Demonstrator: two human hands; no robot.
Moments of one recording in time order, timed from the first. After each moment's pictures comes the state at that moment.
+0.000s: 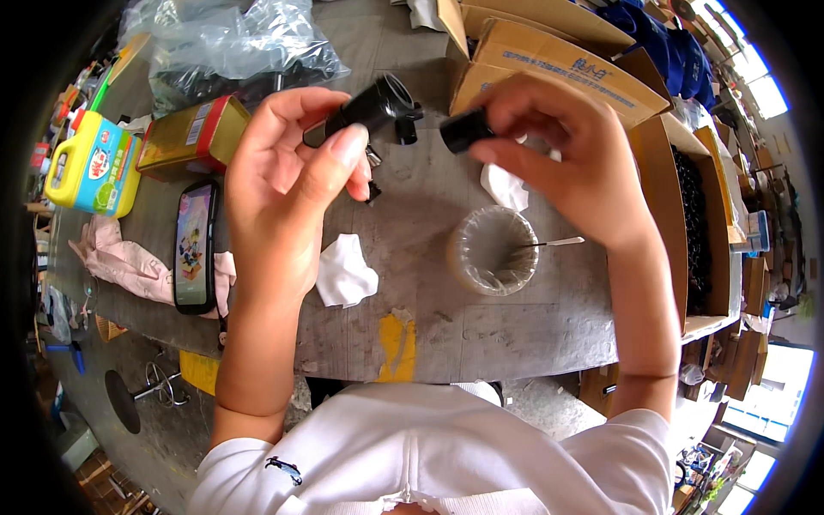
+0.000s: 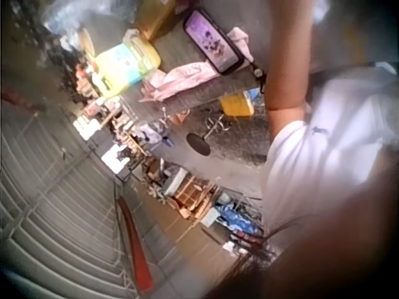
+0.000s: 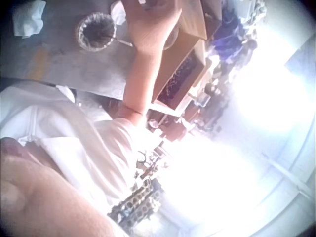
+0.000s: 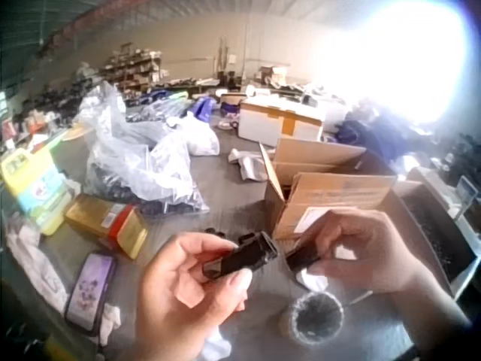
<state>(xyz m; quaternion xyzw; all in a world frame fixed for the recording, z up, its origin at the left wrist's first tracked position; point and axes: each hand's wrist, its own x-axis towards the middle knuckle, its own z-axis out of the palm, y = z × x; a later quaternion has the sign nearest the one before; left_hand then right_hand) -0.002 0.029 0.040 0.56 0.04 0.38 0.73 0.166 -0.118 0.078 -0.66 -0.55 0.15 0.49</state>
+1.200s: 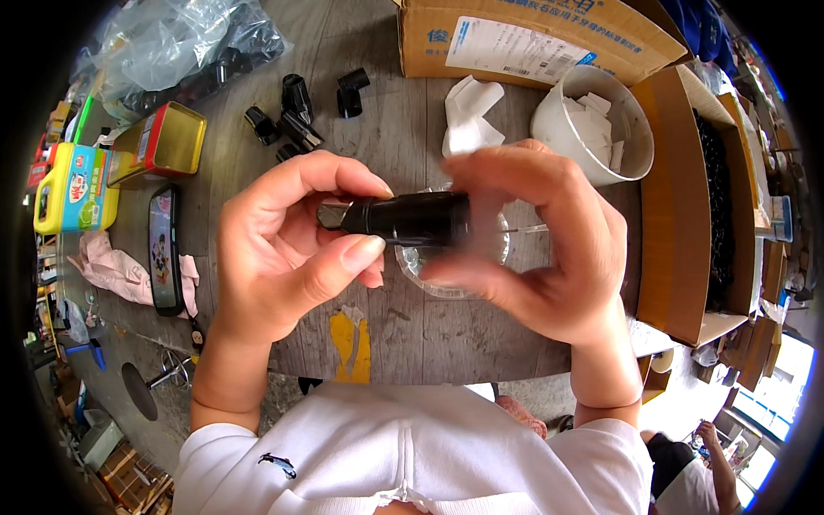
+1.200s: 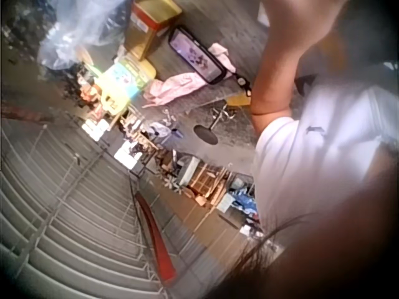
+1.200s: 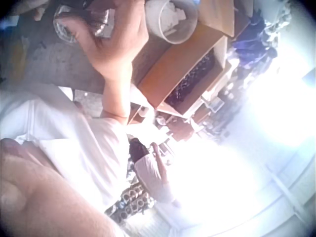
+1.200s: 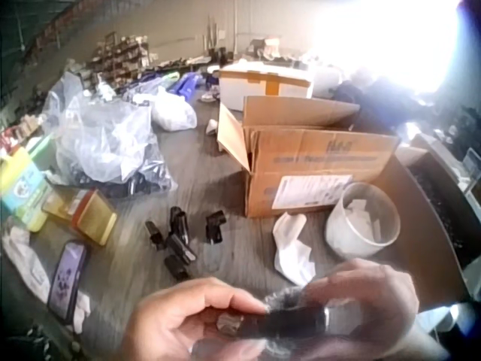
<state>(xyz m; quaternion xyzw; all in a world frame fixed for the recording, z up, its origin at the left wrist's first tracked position) 0.007 -0.008 0.026 0.59 0.05 0.15 0.79 0.140 -0.169 0.035 -0.63 -0.54 0.03 0.56</state>
